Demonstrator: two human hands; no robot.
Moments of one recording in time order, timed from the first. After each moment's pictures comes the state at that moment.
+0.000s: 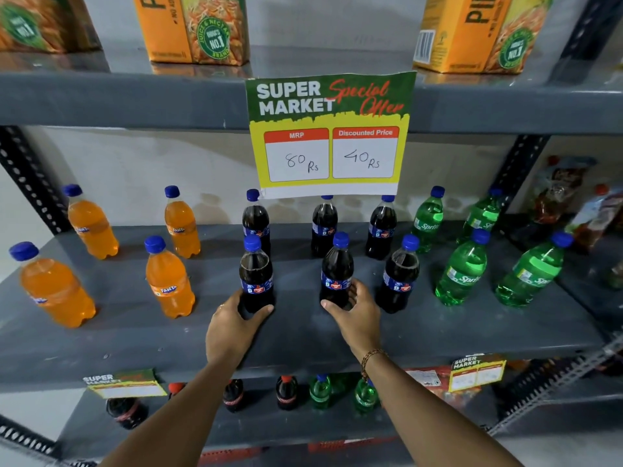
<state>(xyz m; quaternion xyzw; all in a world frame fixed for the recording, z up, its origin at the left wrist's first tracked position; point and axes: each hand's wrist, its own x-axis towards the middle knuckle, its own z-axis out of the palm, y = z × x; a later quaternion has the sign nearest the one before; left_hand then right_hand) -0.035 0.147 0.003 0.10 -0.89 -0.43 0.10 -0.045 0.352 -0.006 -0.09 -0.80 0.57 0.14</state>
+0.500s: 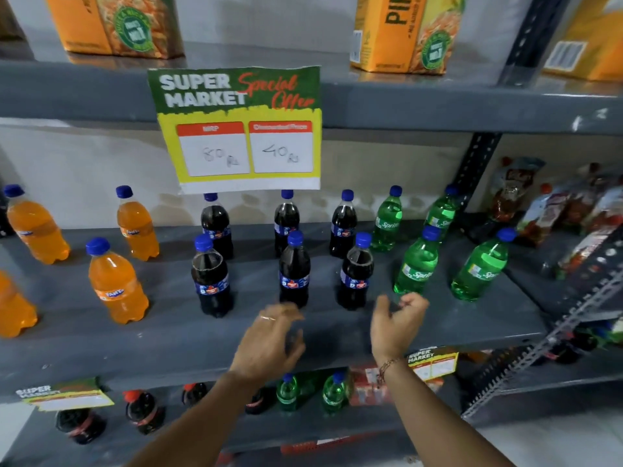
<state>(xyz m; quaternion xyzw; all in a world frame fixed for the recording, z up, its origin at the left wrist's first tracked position) -0.013 0.242 -0.007 -0.26 -0.90 -0.30 0.20 -0.021 0.446 -0.005 -0.22 -0.71 0.52 0.42</state>
